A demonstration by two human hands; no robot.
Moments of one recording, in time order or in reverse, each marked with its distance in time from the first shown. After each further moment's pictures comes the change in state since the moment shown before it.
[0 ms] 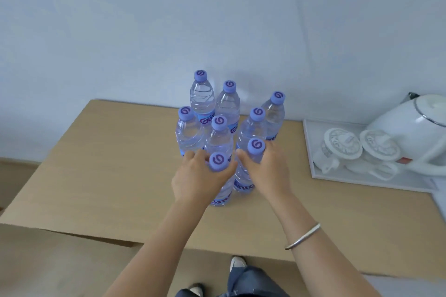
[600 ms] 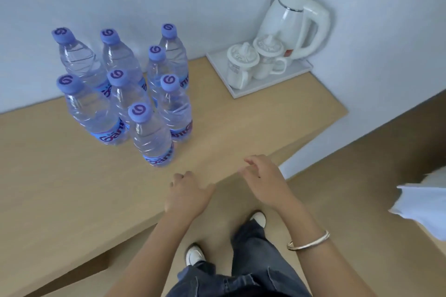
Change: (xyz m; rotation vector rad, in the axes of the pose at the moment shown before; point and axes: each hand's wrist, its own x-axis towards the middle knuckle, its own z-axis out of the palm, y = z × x) left_hand -0.078 -0.060 0.070 0.331 -0.724 0.250; right_hand -0.186 0.061 -0.042 -0.070 -0.062 0.560
